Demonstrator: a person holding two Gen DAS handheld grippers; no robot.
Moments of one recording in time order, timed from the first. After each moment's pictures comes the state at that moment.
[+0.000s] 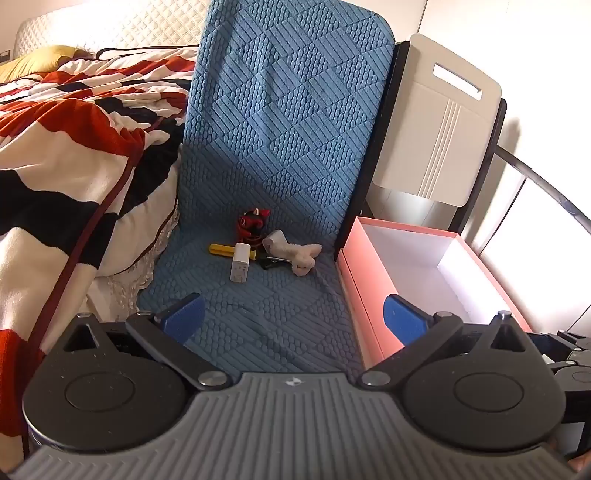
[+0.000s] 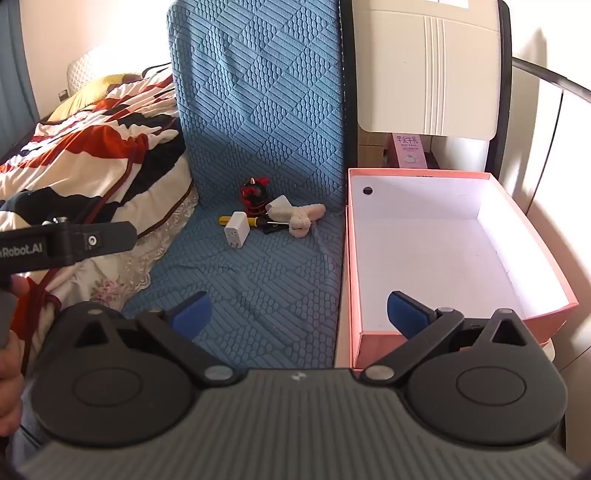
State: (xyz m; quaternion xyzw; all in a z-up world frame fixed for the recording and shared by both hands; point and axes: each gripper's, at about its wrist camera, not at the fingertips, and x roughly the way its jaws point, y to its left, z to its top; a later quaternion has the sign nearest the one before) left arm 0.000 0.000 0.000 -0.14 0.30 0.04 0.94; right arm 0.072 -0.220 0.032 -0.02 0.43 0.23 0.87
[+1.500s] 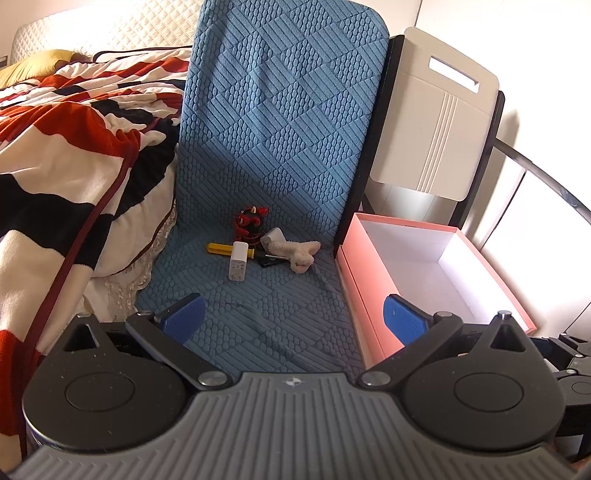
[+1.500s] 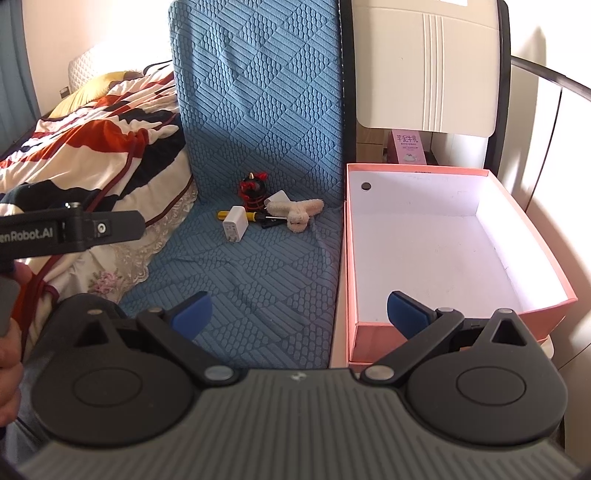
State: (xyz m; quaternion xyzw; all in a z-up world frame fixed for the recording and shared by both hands) left arm 0.003 -0.009 -0.001 -0.12 0.30 0.05 0.94; right arm 0.068 -0.226 0.028 -0.03 0.43 0.24 0.87
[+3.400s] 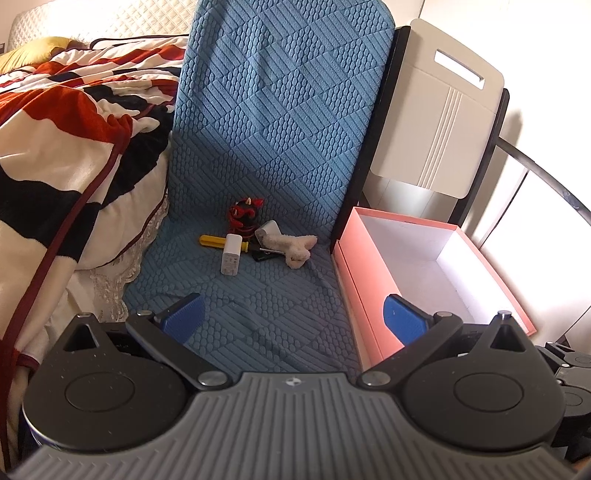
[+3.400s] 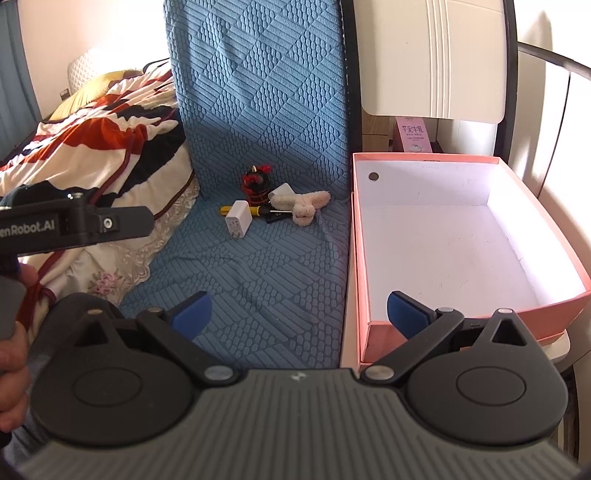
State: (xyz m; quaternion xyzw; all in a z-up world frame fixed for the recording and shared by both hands) left arm 0.022 -0.003 -0.015 -0.14 0.31 0.04 0.94; right arm 0.076 -0.218 0.010 -0.02 0.43 0.24 0.87
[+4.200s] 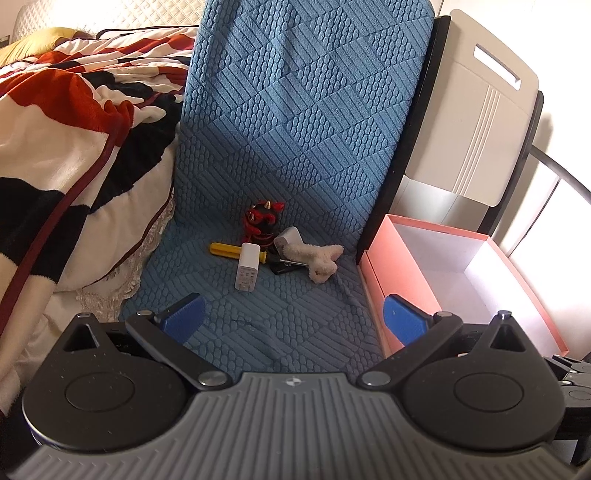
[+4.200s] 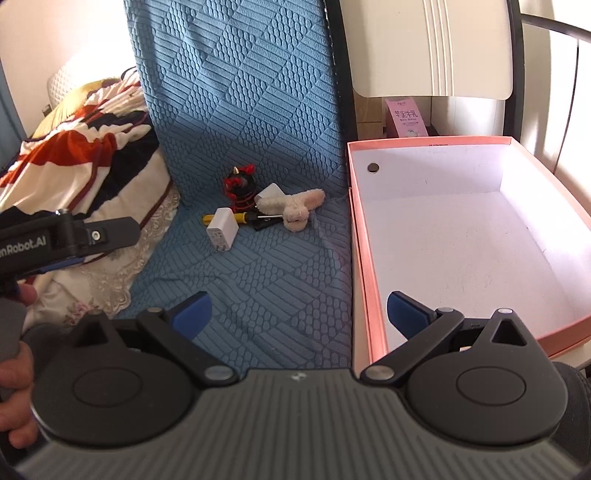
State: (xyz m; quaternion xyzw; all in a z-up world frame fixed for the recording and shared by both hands) left arm 0.082 0.033 -0.052 -0.14 0.31 0.05 0.94; right arm 0.127 -0.196 -0.031 0.01 0.45 0.22 0.86
